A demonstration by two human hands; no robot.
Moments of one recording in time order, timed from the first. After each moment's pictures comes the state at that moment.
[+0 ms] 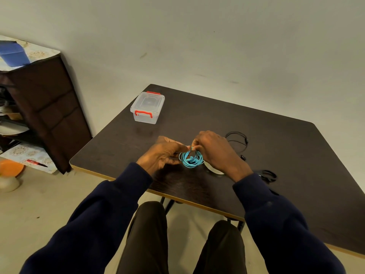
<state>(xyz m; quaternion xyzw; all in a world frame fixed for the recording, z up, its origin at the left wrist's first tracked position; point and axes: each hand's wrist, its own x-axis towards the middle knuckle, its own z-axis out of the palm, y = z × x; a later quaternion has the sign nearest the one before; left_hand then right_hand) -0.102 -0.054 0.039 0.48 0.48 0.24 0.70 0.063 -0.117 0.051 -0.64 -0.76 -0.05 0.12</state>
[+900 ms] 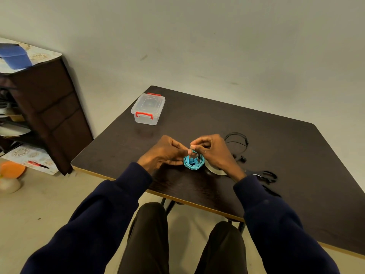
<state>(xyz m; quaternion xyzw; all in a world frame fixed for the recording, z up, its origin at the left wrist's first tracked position) -0.108 -0.045 0.033 0.60 0.43 0.19 0.65 0.073 -0.106 0.025 -0.65 -0.63 0.21 0.38</state>
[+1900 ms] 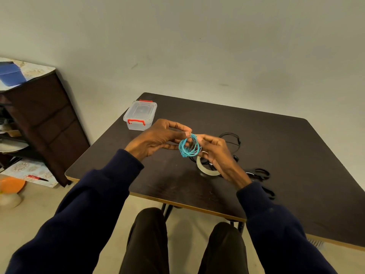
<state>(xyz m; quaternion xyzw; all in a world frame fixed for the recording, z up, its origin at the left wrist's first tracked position) -0.098 -0.032 0.083 0.66 0.33 0.23 0.64 0.085 -0.135 0.035 -0.50 -0.48 0.45 0.56</state>
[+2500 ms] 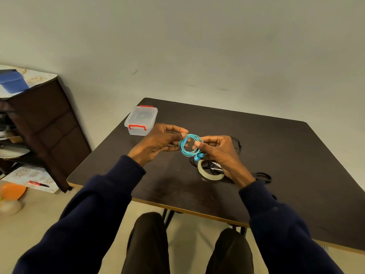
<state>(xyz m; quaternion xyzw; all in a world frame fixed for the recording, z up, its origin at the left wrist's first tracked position) -0.096 -0.029 0.079 0.63 0.34 0.28 0.63 0.091 -0.135 0.051 -0.56 -0.48 0.37 0.56</state>
